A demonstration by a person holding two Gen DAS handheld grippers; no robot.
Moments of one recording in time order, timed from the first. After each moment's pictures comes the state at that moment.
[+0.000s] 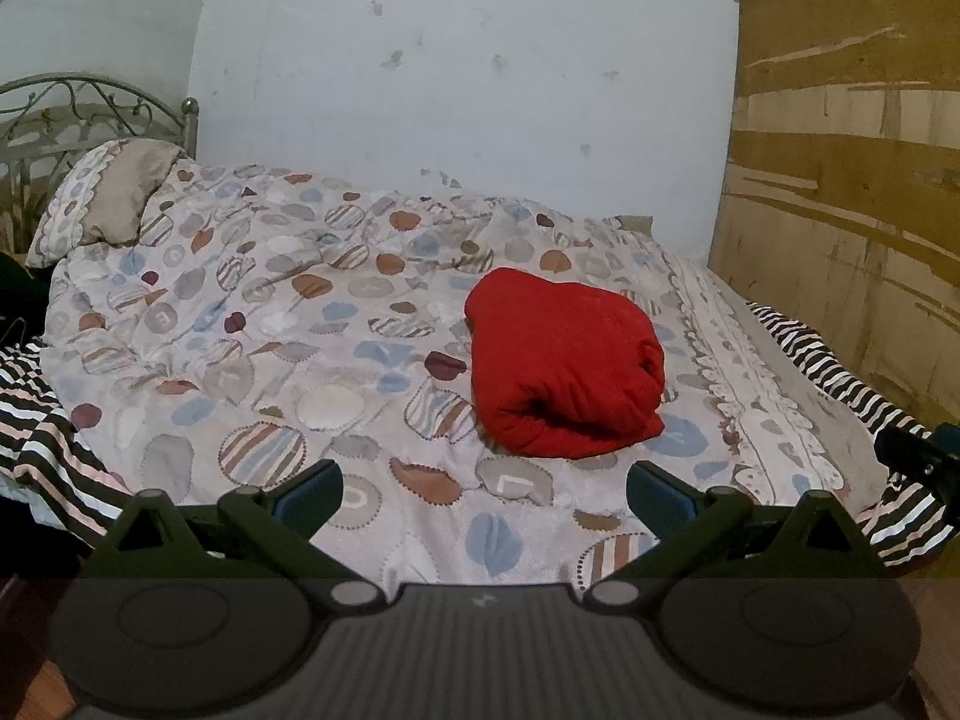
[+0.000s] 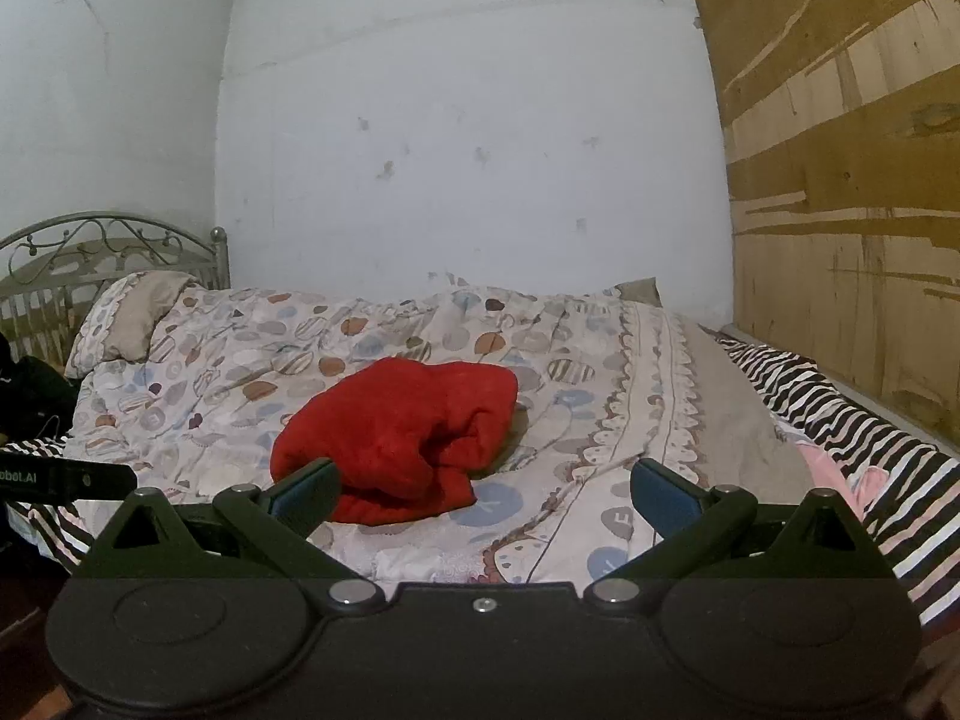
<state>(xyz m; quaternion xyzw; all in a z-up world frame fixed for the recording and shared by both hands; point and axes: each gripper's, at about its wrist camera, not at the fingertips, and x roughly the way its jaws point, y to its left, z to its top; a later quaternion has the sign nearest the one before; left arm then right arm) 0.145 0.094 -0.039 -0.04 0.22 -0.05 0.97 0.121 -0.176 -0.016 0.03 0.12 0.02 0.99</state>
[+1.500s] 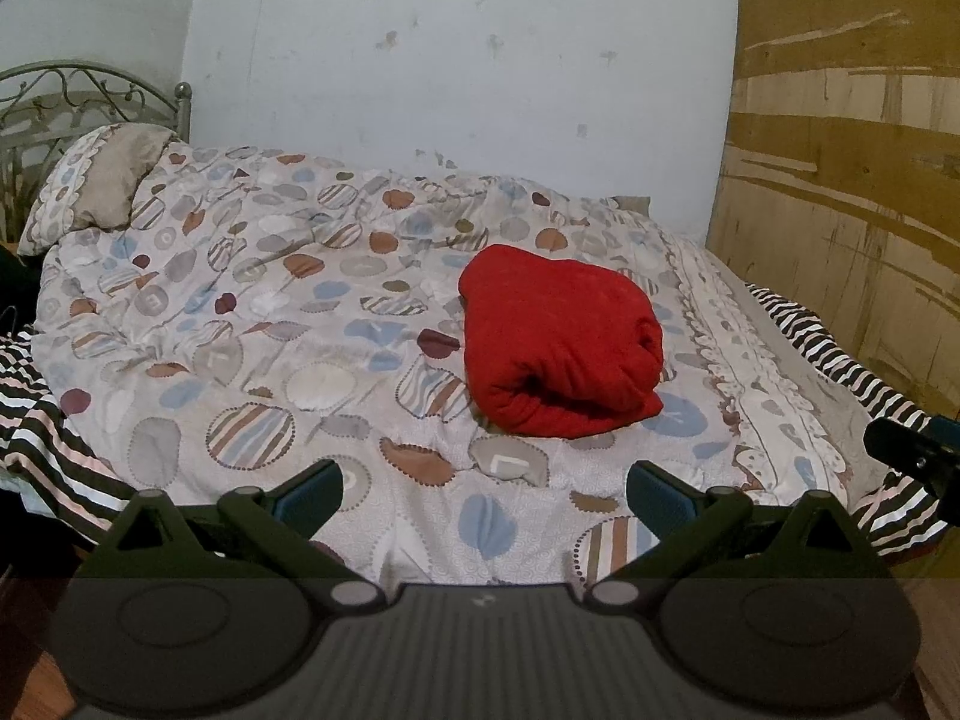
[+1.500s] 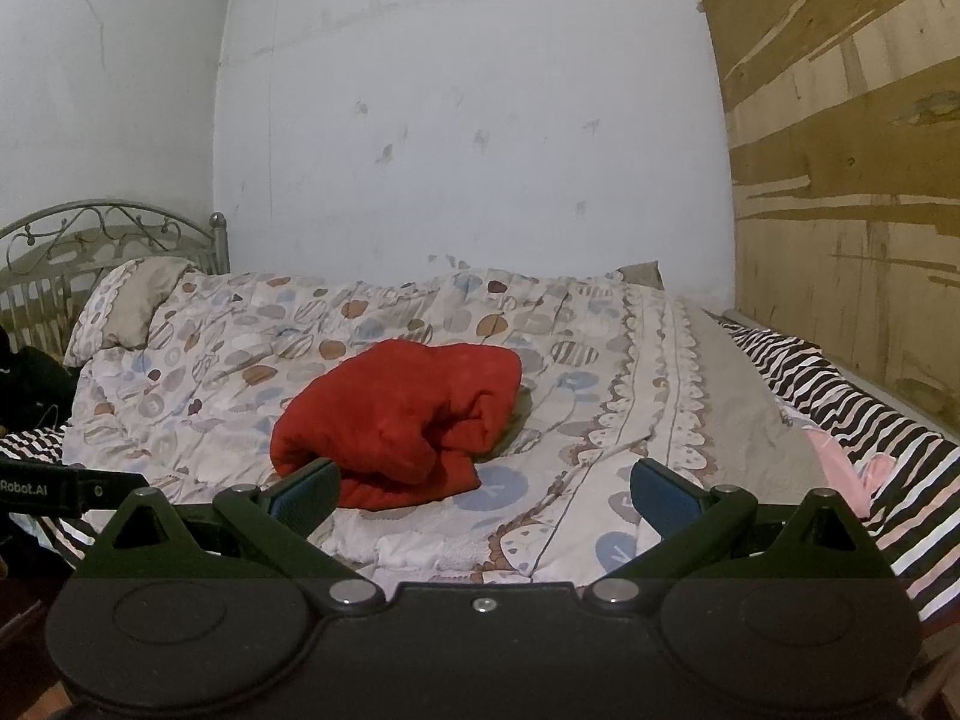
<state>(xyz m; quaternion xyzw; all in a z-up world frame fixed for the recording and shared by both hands) 0.152 0.093 -0.048 -0.03 0.24 -0.06 0.97 0.126 -0.172 -0.027 0.03 0.13 0.02 0.99</state>
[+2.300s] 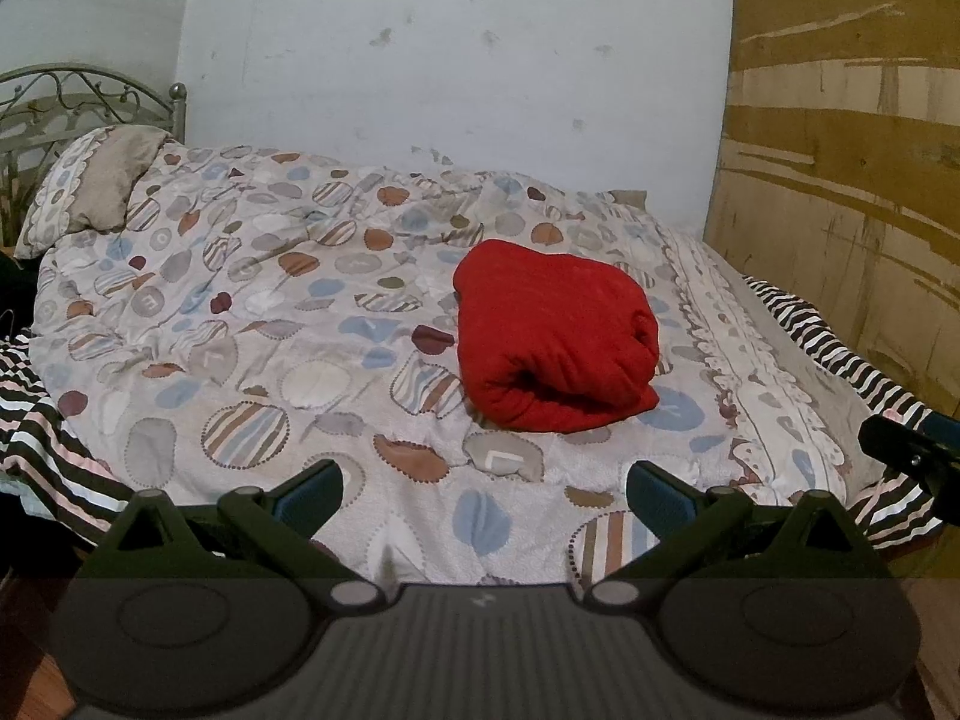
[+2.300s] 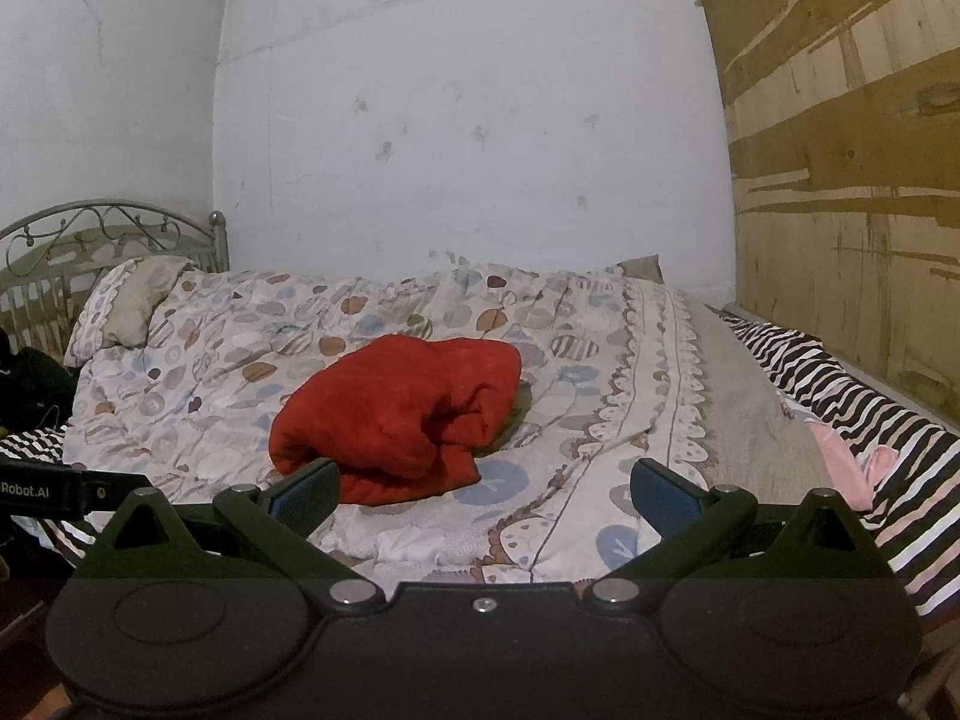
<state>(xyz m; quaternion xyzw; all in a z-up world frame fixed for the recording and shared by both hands) 0.153 0.088 -0.050 -0.03 0.24 -0.06 0.97 0.125 -0.171 -0.030 0.03 0.13 0.02 0.99</state>
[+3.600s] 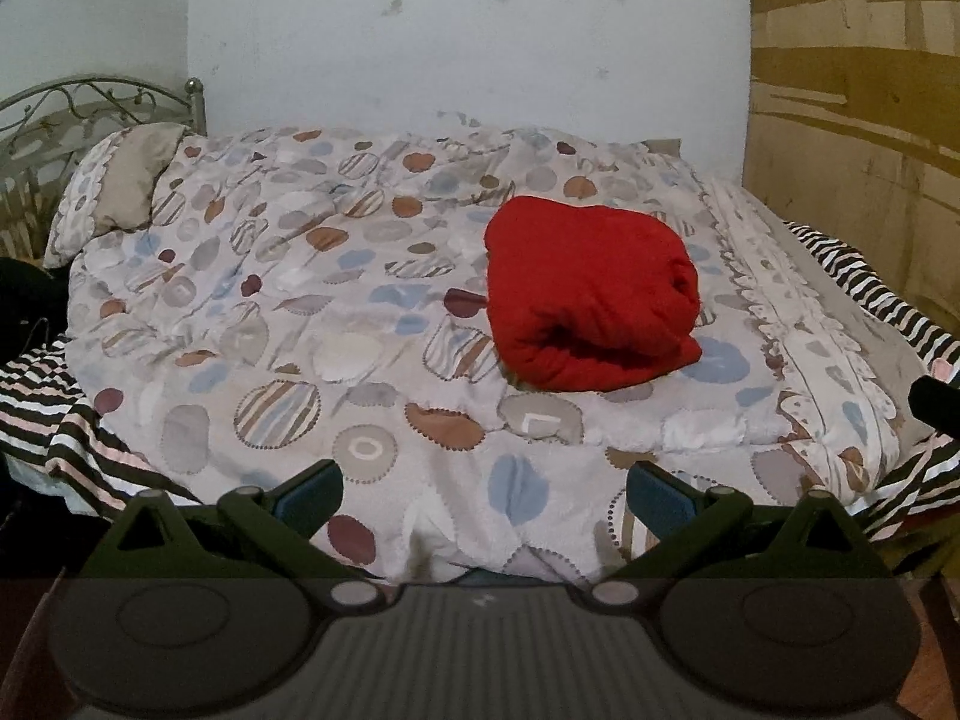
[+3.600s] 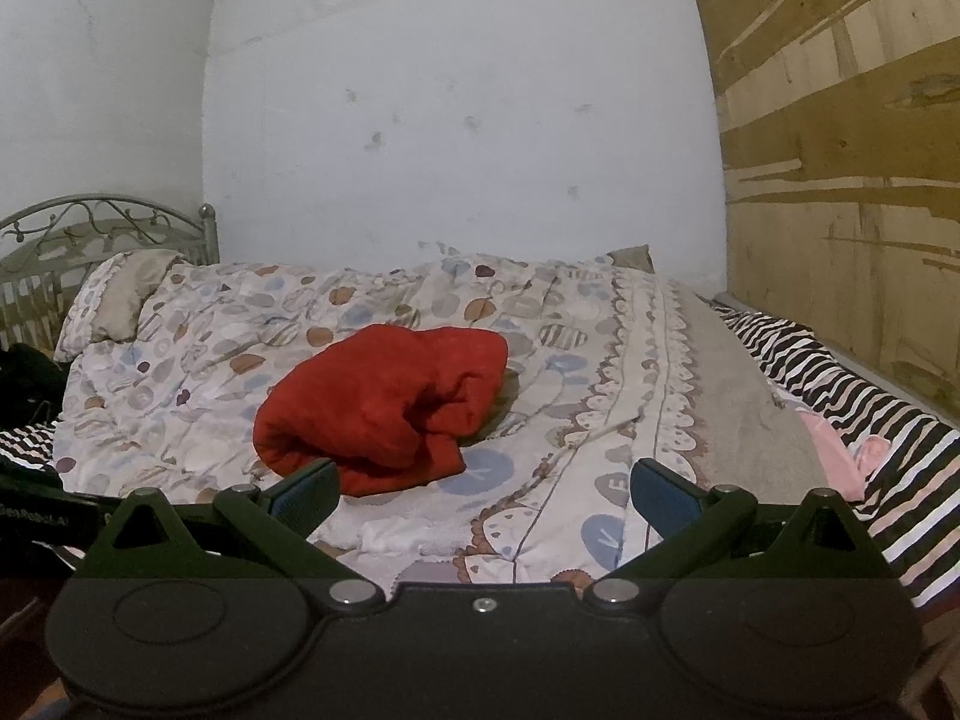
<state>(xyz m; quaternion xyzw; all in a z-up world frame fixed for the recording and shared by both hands) 0.164 0.074 -0.054 0.02 0.28 -0.02 0.96 0.127 -0.178 -0.037 0.03 0.15 0.01 0.99</state>
